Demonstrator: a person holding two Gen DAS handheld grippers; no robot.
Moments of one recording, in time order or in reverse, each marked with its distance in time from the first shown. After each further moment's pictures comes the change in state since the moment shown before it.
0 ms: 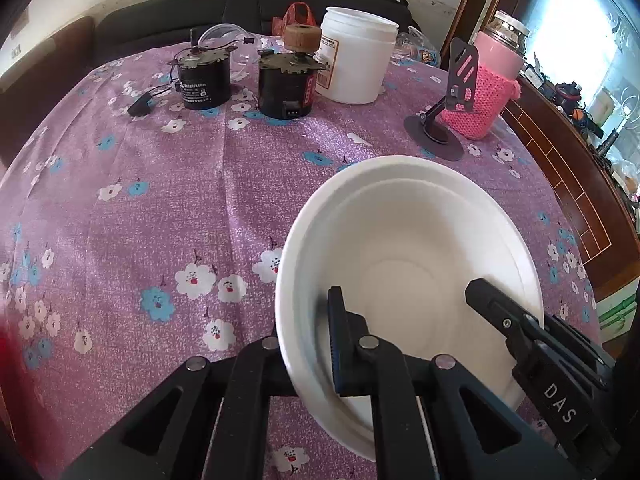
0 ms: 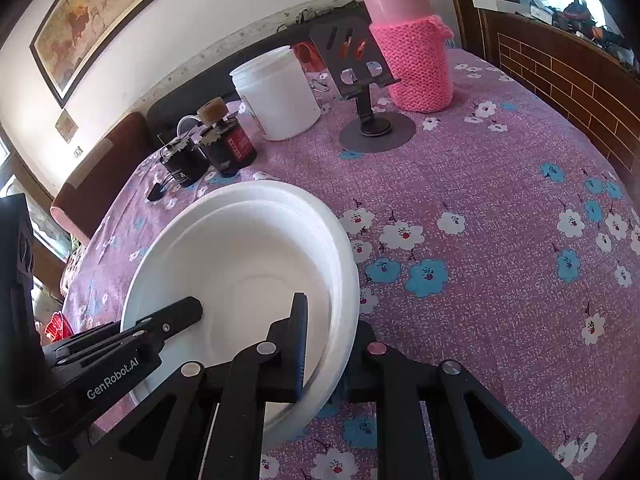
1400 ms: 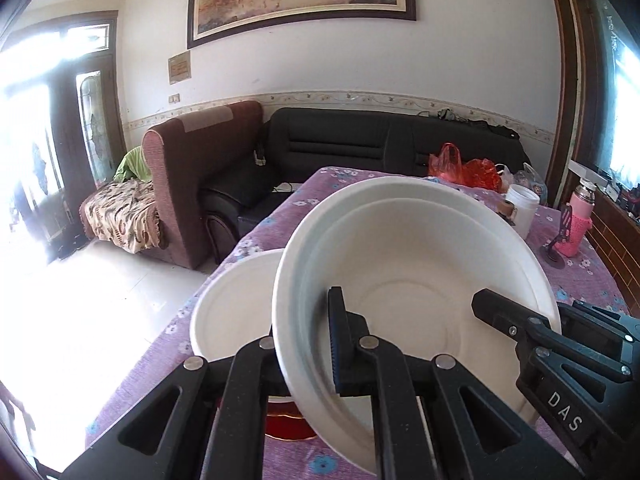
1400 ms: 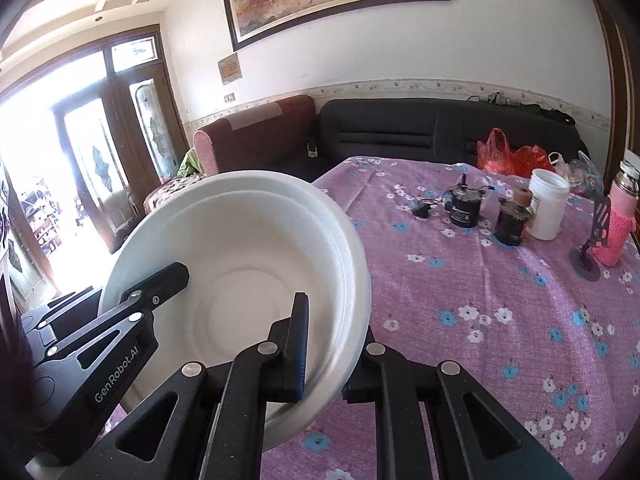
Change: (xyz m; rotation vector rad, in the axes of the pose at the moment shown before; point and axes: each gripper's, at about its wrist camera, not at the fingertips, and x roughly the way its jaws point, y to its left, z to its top) left arm -0.257 0.192 -0.123 -0.189 -0.472 0.420; right arm -0.088 0.285 -0.088 -0.515 -0.136 0.303
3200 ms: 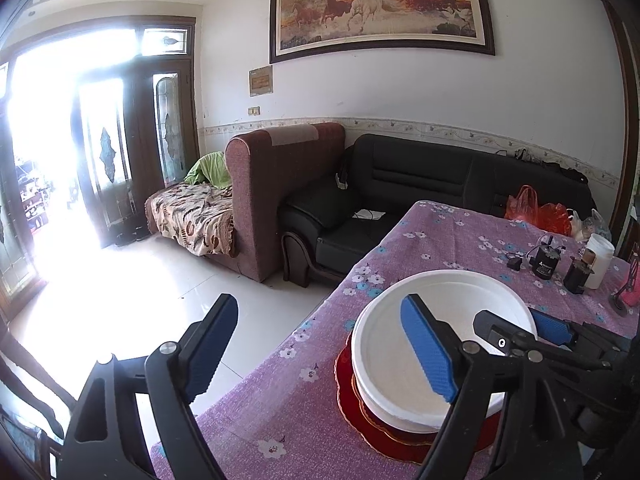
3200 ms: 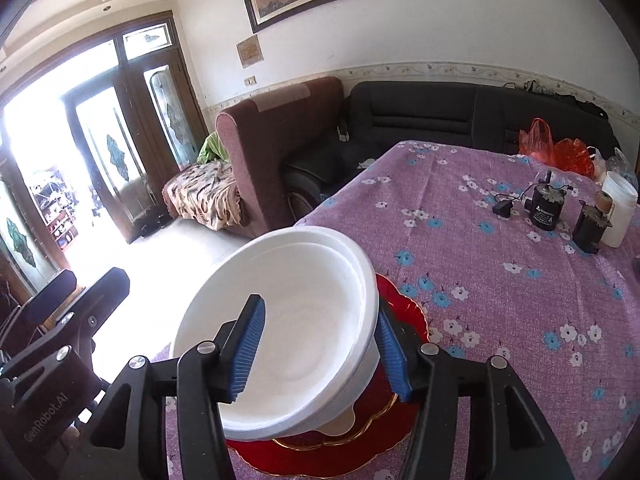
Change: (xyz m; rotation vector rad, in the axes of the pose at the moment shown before) left arm -0.014 0.097 -0.002 -0.126 -0.105 0.223; right arm 0.087 0.077 0.021 0.006 0.046 0.075
